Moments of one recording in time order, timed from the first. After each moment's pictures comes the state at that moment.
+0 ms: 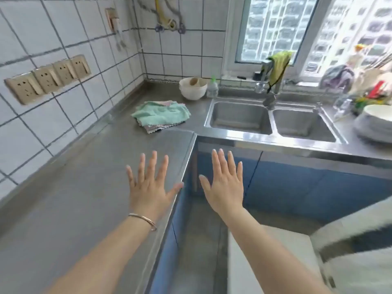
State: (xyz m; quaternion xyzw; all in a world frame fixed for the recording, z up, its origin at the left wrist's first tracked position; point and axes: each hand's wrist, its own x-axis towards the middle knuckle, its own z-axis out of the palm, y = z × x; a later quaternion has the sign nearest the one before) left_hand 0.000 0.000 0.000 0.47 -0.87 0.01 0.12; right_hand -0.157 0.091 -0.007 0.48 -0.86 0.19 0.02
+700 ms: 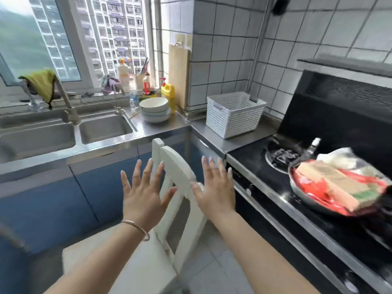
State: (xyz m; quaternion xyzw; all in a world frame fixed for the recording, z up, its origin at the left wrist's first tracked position) left_hand -0.278 0.507 0.034 0.08 -0.98 -0.04 0.16; right_hand -0.323 0.674 0.049 0.16 -0.97 0.16 0.12
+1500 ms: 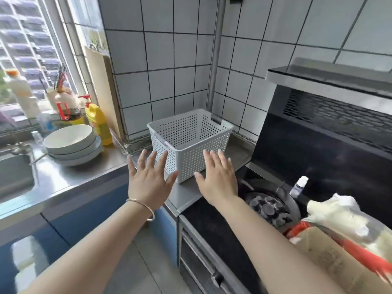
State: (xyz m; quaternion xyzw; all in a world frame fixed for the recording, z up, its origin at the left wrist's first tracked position) left_hand -0.739 0.686 0.063 0.01 -0.99 -0.05 0.15; right_hand -0.750 0.856 0.068 0.08 -0.98 0.12 0.12
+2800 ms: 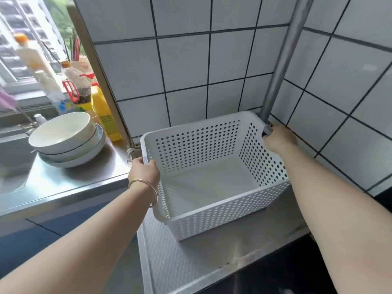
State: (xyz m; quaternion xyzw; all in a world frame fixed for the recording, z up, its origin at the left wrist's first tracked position) left_hand -1.079 0.674 -0.026 0.47 -0.73 -0.47 0.14; right_hand -1.266 0.939 -0.004 -0.02 -0.97 0.23 -0.04
